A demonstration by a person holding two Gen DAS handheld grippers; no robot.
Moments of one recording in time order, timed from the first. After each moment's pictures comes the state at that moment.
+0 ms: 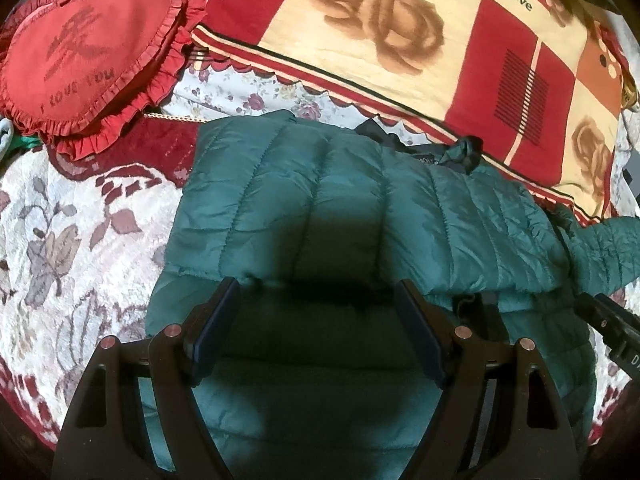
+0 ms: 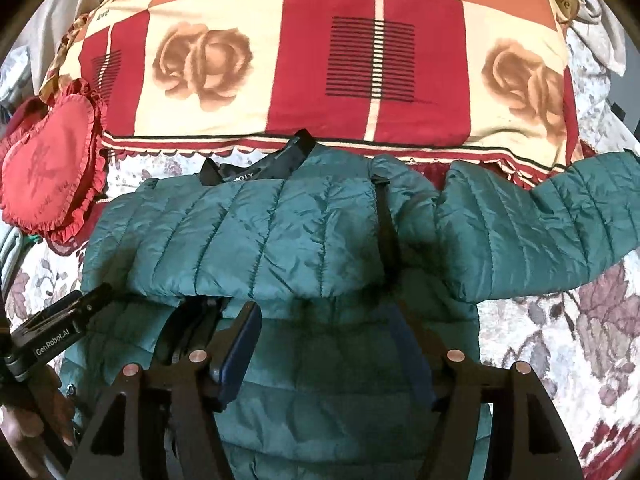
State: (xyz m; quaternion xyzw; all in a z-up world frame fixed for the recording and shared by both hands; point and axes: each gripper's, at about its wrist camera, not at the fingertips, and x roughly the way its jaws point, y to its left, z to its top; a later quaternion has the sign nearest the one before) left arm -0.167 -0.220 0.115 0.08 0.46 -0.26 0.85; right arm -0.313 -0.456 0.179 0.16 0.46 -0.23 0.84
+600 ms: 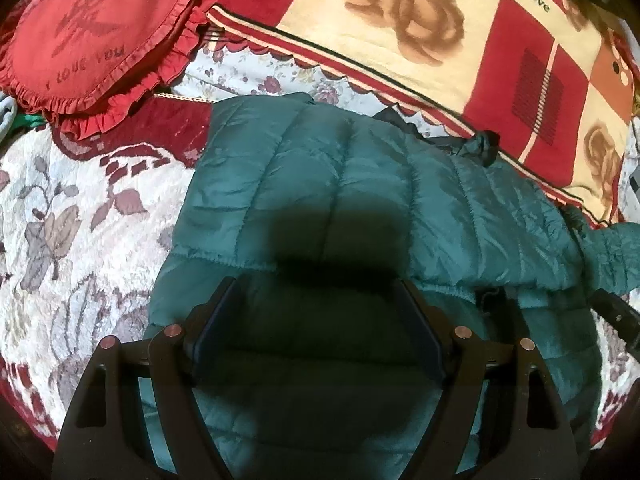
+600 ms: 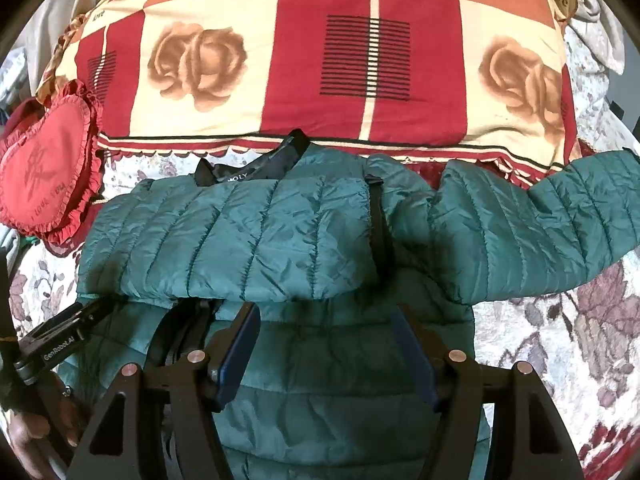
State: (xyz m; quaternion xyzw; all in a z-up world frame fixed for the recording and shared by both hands) left arm -0.159 -0.208 0.101 0.06 0.48 -0.25 0.84; right arm -0.314 -0.463 0.177 0.16 0.46 -0.23 0.84
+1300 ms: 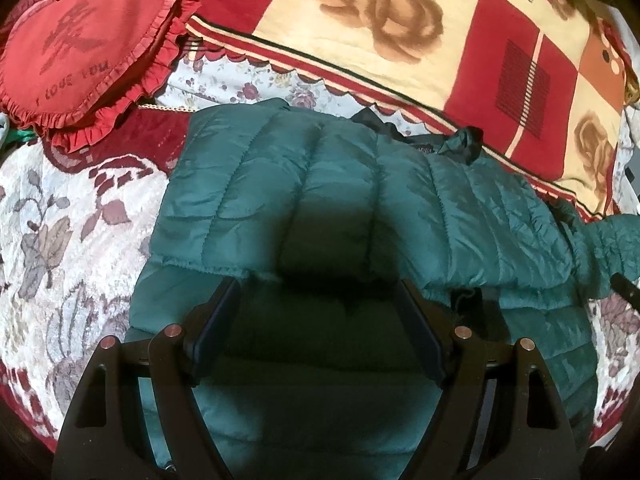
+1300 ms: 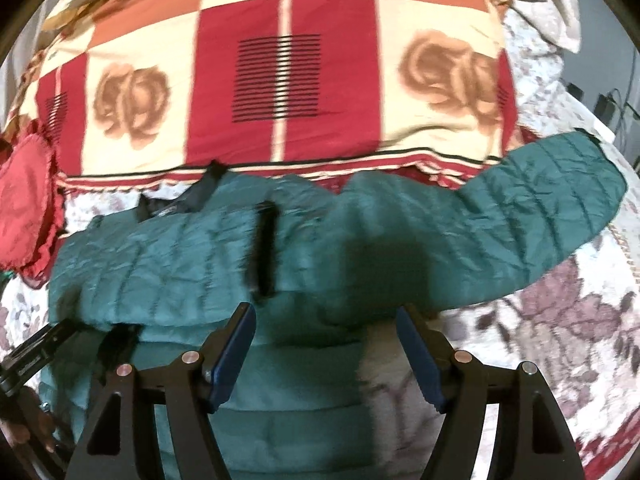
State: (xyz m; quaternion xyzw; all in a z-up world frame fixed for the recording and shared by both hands) left arm -0.169 -0.227 0.104 0.08 0.47 -0.26 0.84; right arm -0.362 -0.542 0.192 0.17 0.44 -0.30 0.82
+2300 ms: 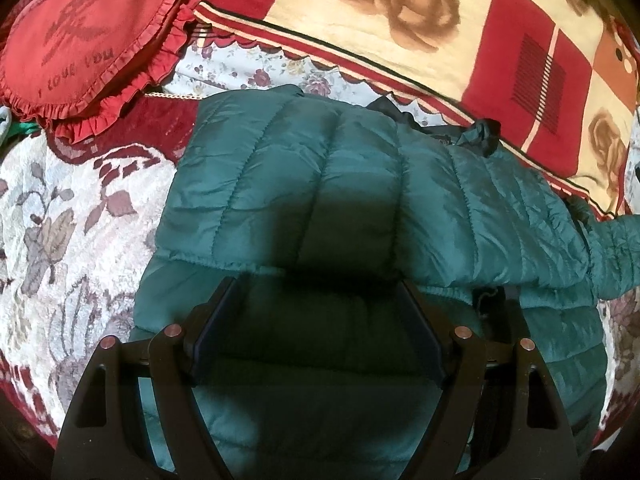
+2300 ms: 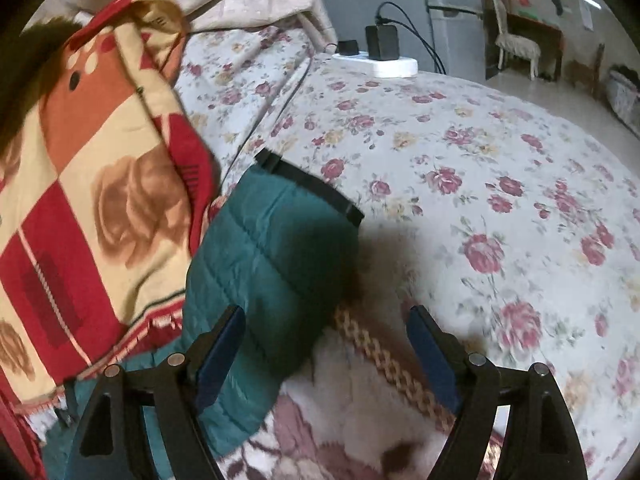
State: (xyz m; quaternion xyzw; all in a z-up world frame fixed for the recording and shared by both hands) left arm -0.159 -0.224 0.094 0.08 0.49 -0.24 0.83; right arm -0.519 -0.785 0.226 0.34 0.29 -0.51 0.74
